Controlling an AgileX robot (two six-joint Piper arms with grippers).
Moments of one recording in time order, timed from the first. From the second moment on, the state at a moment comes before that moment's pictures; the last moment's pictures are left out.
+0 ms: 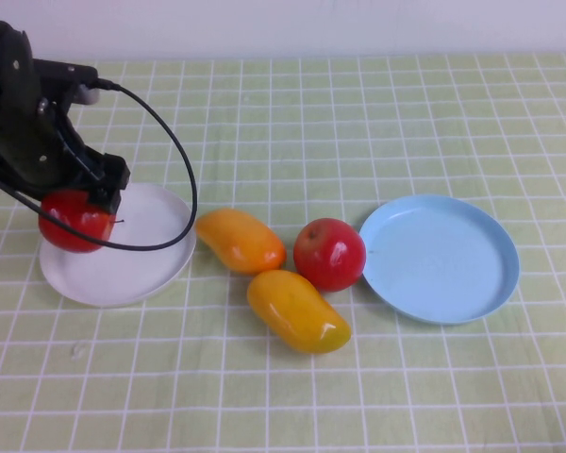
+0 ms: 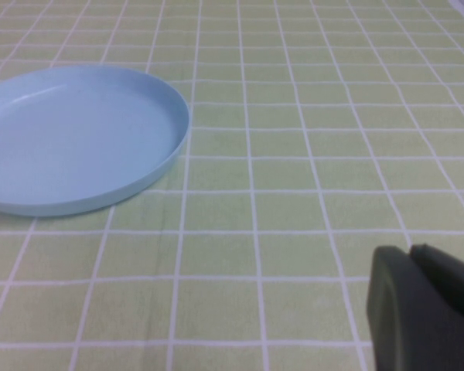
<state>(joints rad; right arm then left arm) 0.04 -0.01 0.03 -0.06 0.36 0.08 -0.18 1.83 -1.51 0.07 0.96 0.06</state>
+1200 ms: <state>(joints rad) 0.04 -0.01 0.03 -0.06 0.36 0.08 -0.18 1.86 -1.51 0.00 0.65 0.11</state>
